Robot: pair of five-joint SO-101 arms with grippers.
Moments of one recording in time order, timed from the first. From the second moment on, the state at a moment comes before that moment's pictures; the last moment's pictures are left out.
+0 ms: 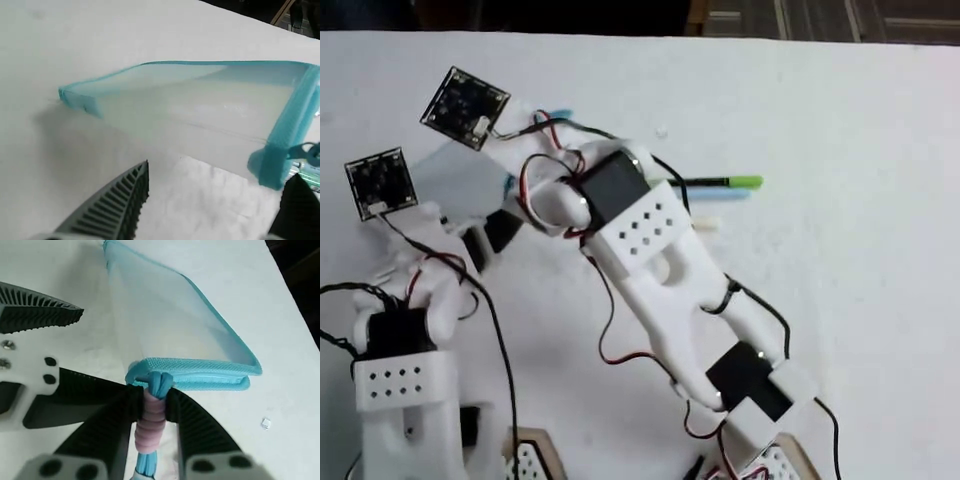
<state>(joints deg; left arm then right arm) -14.6 -59.4 55.8 53.8 11.4 -43.9 6.8 -32.4 82.7 26.7</state>
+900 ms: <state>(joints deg) -17.6 -59.9 55.1 50.3 1.4 -44.5 7.0 -32.3 84.2 26.7</state>
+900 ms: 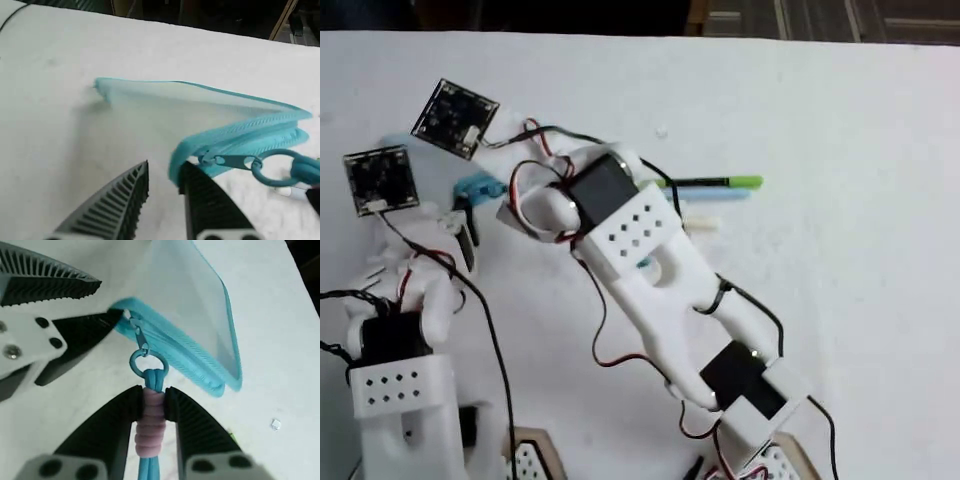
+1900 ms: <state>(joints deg) -22.0 -59.4 36.8 69.5 -7.8 -31.2 1.6 -32.4 87.4 26.7</state>
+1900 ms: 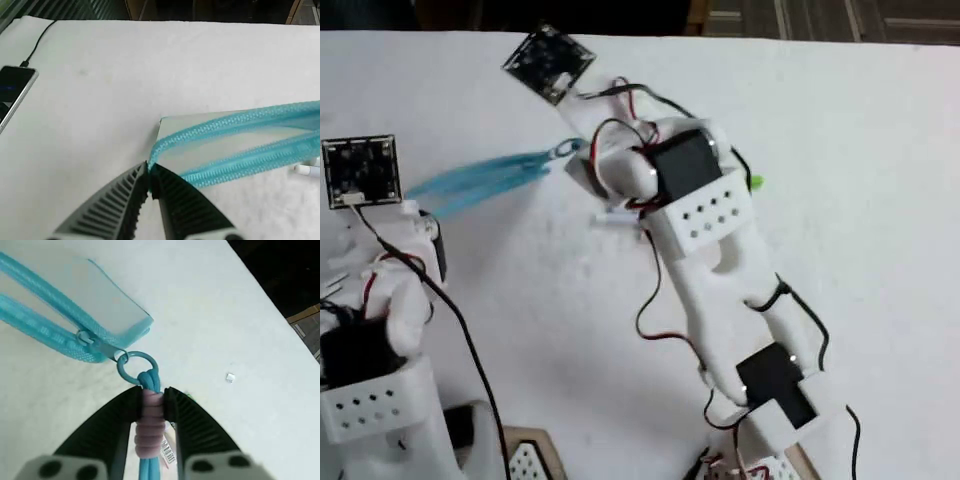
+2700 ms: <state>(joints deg) -24.4 -30.6 0.2 100.9 -0.9 -31.4 -2.0 -37.4 93.0 26.8</state>
